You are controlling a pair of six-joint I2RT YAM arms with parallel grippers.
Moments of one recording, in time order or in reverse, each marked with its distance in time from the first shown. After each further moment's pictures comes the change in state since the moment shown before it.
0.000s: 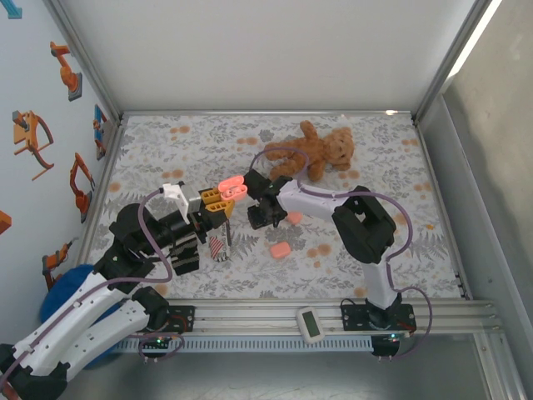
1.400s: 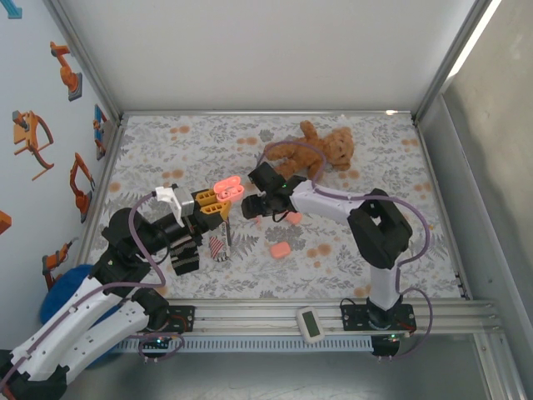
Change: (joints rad) left arm 0.000 -0.043 0.000 0.010 0.011 -0.005; right arm -0.032 -0.095 -0.094 0.224 -0.090 0.089
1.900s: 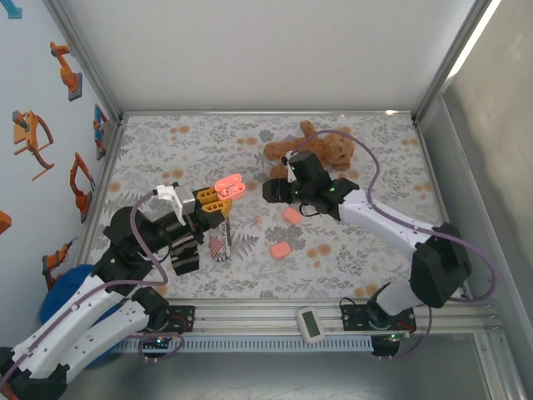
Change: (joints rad) left arm 0.000 0.016 -0.001 0.033 0.002 -0.006; right arm -0.121 -0.416 -0.247 0.119 -0.054 0.034
